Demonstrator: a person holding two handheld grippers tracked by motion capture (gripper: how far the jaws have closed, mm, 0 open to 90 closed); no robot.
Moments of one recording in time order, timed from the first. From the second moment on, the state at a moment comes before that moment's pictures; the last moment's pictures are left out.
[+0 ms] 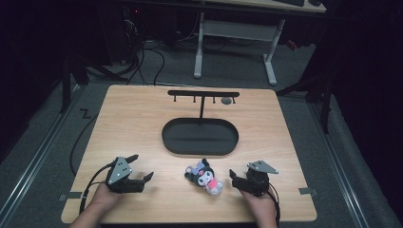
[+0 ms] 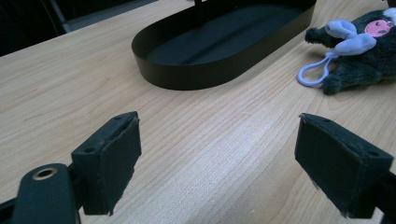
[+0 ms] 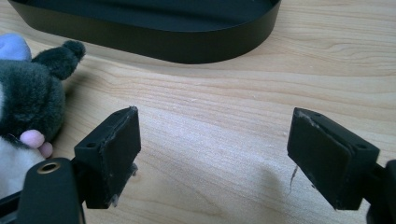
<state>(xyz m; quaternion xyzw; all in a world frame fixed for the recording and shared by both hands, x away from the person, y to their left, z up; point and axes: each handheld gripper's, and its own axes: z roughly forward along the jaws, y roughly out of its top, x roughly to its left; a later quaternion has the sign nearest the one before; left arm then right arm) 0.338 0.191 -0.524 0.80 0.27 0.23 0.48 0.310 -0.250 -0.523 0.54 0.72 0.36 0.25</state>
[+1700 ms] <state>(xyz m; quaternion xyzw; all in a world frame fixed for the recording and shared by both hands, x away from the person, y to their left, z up) 0.337 0.191 -0.524 0.80 0.27 0.24 0.48 0.306 -0.257 -0.497 0.52 0.79 0.28 0.19</state>
